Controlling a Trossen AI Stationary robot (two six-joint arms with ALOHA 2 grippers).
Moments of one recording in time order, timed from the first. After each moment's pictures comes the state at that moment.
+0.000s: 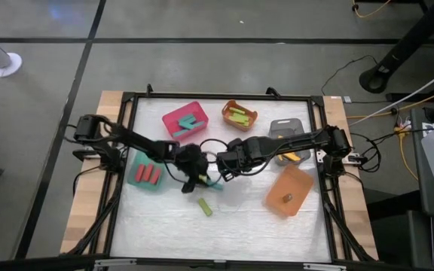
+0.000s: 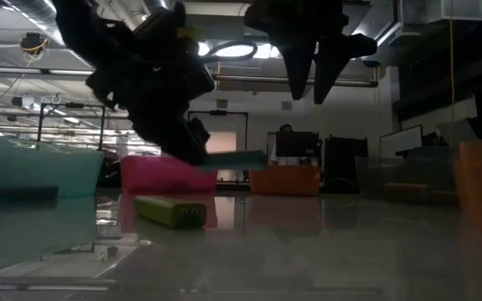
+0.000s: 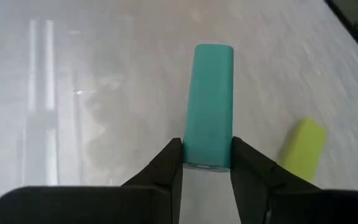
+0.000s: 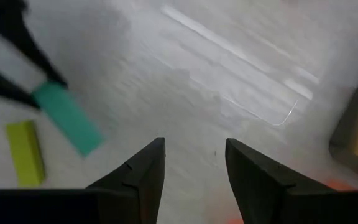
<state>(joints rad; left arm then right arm) -0.01 1.67 0.72 0.22 0.33 0.01 0.15 1.95 1.80 -1.31 0.16 1.17</state>
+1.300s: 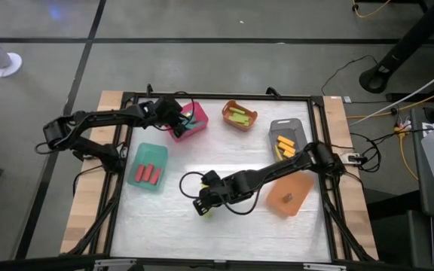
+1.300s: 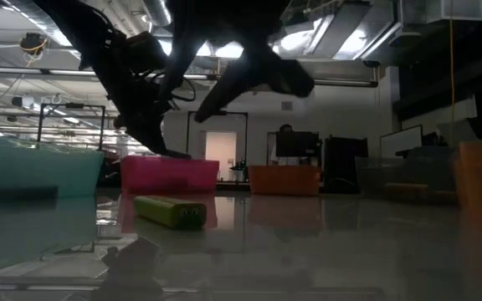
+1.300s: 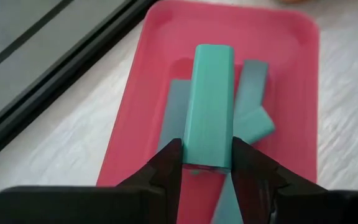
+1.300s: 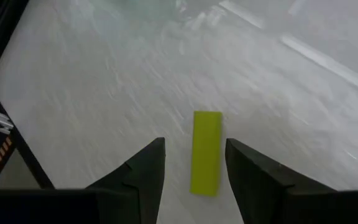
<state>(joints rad) 0.56 1.32 0.72 -0.29 -0.18 -0.08 0.34 2.14 1.80 -0.66 0.17 1.21</state>
